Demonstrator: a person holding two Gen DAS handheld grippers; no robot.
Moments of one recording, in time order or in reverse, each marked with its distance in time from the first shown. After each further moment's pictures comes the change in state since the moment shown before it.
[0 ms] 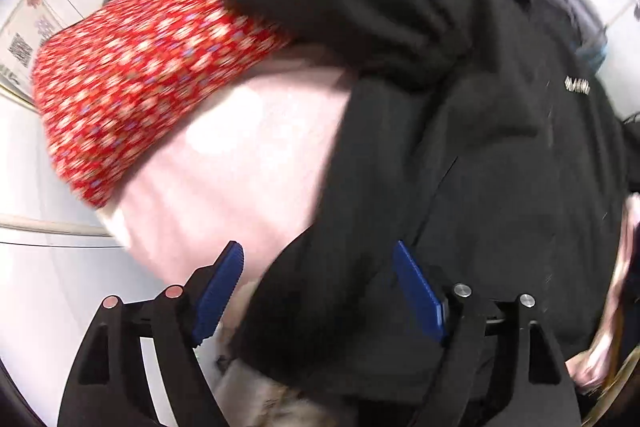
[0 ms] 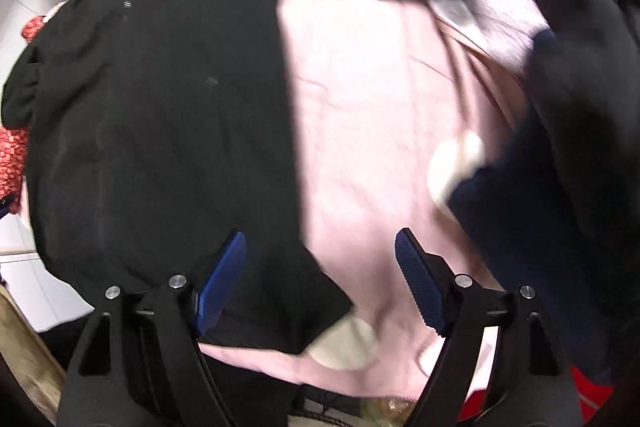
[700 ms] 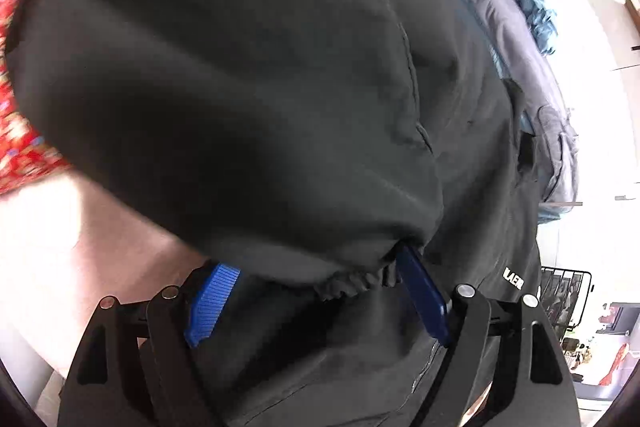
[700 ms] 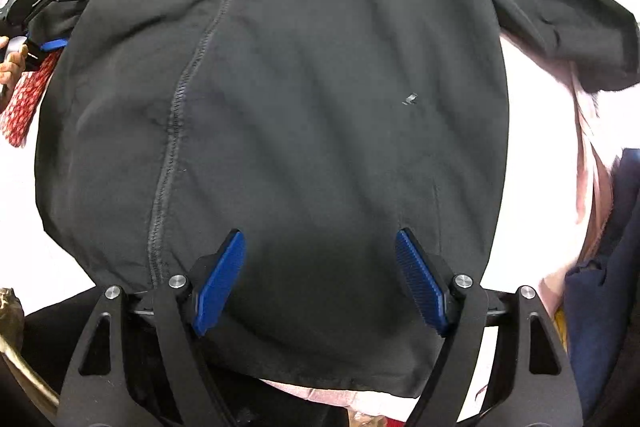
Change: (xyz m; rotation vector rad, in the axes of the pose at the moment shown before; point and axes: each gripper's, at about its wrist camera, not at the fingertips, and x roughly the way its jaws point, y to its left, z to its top) left arm 0.081 -0.016 0.163 -0.445 0.052 -0.325; right arm 0.045 0.146 -0.002 -0.237 0.052 -0.002
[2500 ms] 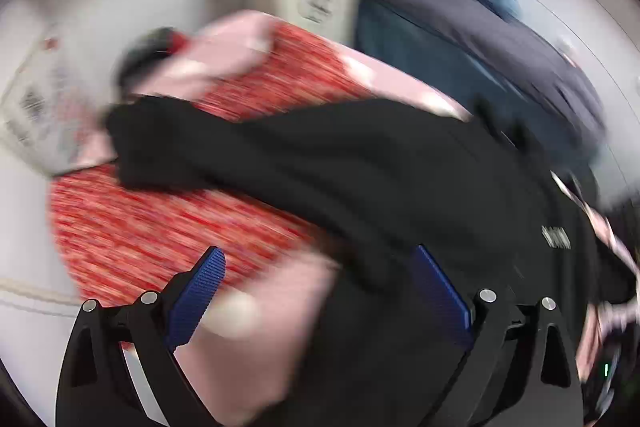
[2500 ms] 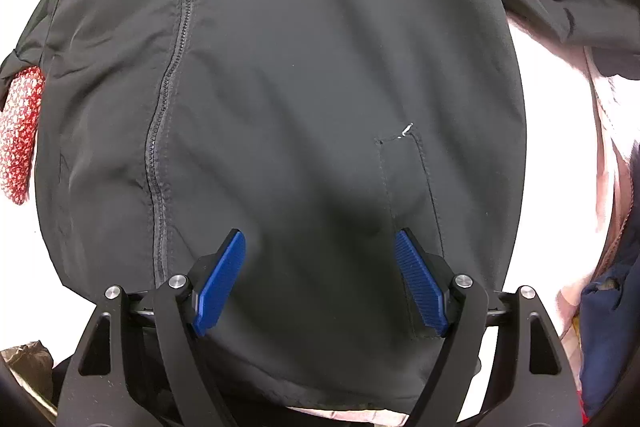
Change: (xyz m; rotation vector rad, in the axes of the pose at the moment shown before) left arm -0.143 -0.065 -0.026 0.459 -0.280 0.243; right arm 0.034 -0.031 0.067 0.114 0.062 0.060
